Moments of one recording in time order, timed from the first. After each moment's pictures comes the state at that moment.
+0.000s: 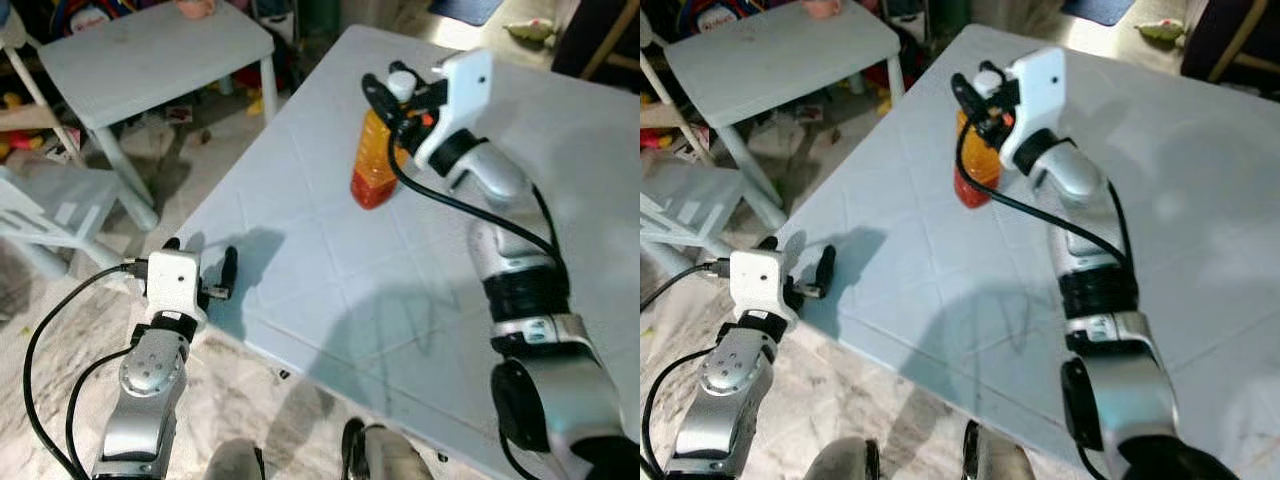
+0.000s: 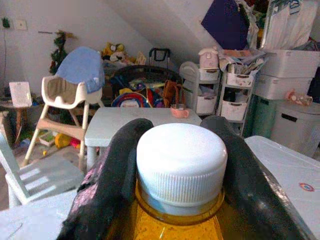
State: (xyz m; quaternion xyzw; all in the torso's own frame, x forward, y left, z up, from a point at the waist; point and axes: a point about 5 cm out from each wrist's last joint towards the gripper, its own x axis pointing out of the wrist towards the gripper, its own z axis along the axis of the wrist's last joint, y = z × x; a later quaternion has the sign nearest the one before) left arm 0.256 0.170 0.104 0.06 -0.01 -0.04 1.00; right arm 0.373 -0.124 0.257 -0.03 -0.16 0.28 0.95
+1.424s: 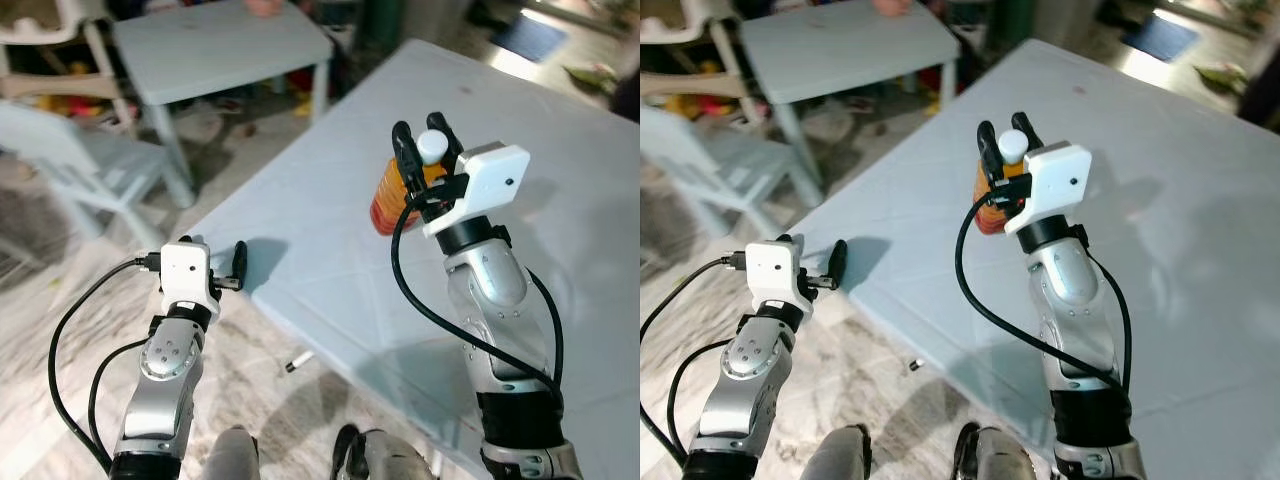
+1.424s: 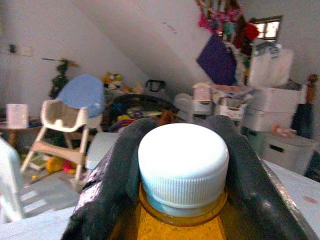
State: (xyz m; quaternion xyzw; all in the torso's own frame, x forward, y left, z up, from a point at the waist) left arm 0.270 0.159 0.096 0.03 0.01 -0.03 1.00; right arm 0.295 -0.119 0.214 -0.01 -0.23 0.17 0.96
